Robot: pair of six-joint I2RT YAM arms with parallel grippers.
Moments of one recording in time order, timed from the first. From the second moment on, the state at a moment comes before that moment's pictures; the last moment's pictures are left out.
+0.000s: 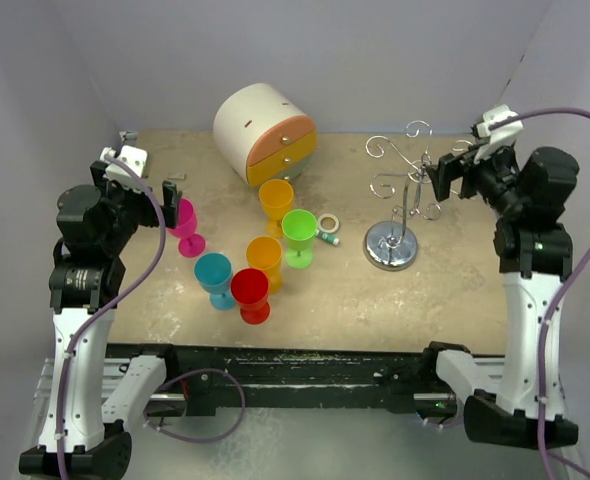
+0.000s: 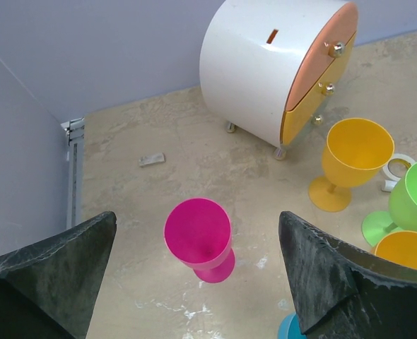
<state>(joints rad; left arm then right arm) 0.00 0.80 1.15 -0.51 0.18 0.16 -0.15 0.96 1.41 -0.58 -0.45 -0.27</state>
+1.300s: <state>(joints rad) 0.00 0.97 1.12 -0.53 0.23 0.22 -0.05 1.24 1.48 -0.52 -0.44 -0.32</state>
